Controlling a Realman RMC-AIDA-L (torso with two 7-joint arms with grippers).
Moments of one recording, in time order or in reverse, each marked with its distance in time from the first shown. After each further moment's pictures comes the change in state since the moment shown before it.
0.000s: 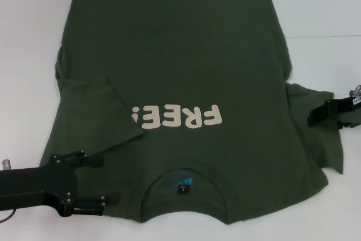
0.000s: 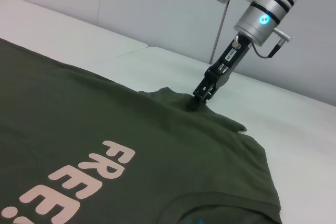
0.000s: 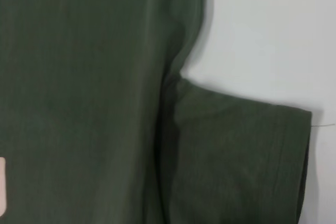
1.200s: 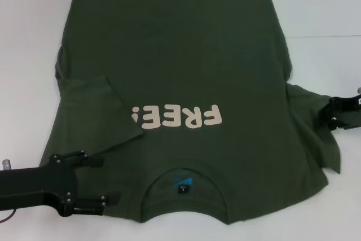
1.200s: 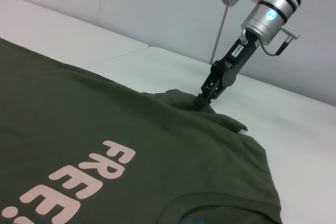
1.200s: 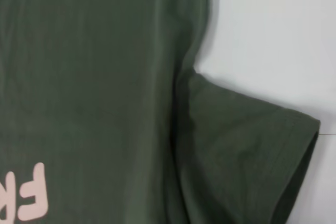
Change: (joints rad) left arm 0.000 0.000 0.000 -0.002 -0.001 -0.002 0.000; right arm -0.025 -0.051 0.010 0.044 0.127 -0.052 0.001
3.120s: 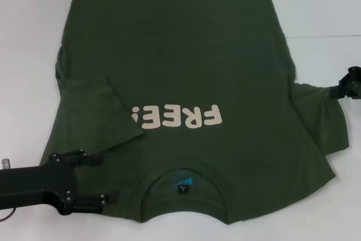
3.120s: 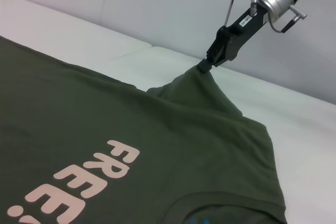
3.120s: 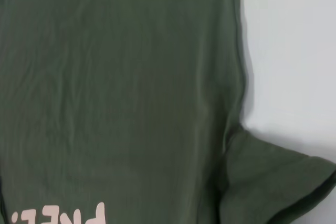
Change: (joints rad) left arm 0.000 0.000 0.000 0.000 -0.001 -0.009 0.000; right arm -0.040 -0.060 0.121 -0.053 0.137 -0.098 -0.123
